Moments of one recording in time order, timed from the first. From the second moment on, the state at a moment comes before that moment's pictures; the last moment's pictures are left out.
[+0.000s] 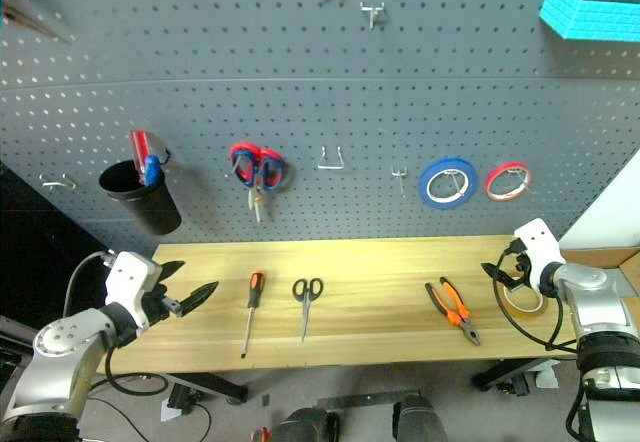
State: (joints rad) left arm -0.01 0.69 0.25 0.20 -0.26 0.09 -0.75; right arm -0.41 -0.72 -0.07 0.54 0.10 0.27 0.76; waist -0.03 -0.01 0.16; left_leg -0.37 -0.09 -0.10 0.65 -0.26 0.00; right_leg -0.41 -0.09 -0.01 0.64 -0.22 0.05
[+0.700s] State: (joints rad) left arm -0.11 0.43 -0.20 -0.11 -0.25 0.29 -0.84; right arm -0.42 -0.72 -0.08 0.57 0.10 0.51 0.68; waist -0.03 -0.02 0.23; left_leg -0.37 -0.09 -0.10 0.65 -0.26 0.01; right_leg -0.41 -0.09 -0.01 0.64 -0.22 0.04
